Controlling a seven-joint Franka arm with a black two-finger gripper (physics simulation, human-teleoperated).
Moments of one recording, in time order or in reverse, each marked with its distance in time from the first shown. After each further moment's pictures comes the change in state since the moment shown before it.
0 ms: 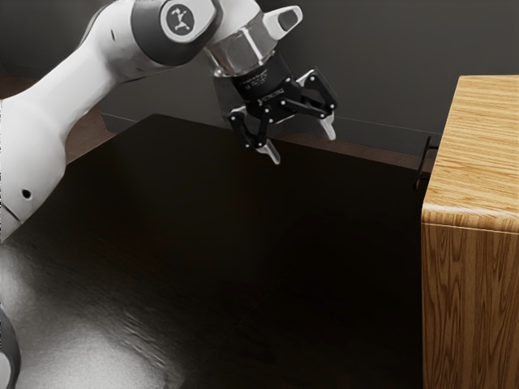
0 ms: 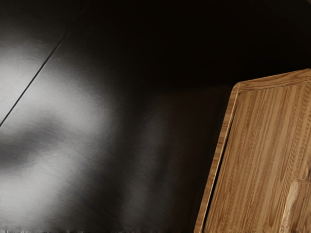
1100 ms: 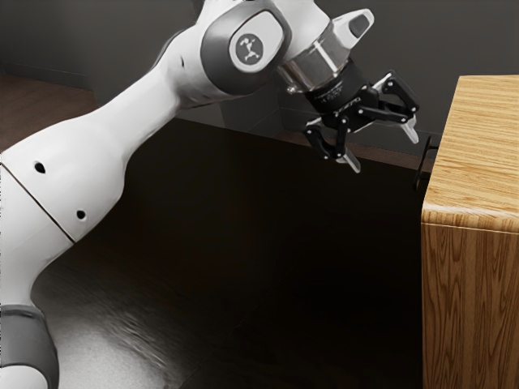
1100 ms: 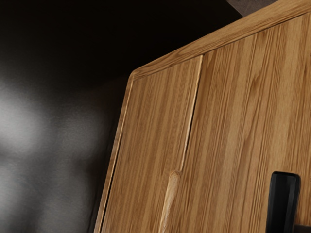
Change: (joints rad) arm -0.105 0.108 -0.035 0.062 -0.026 0.188 -0.037
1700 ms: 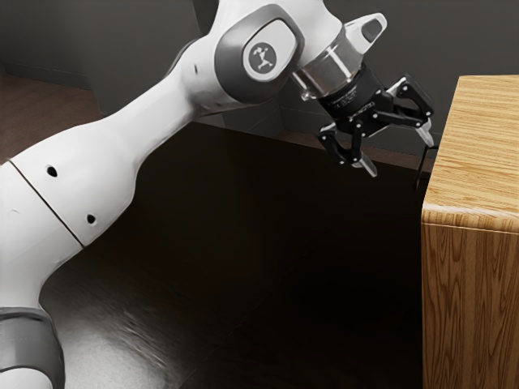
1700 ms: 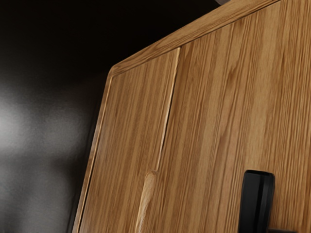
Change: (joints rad) arm -0.008 0.020 -0.022 -0.001 -0.005 0.045 -0.004
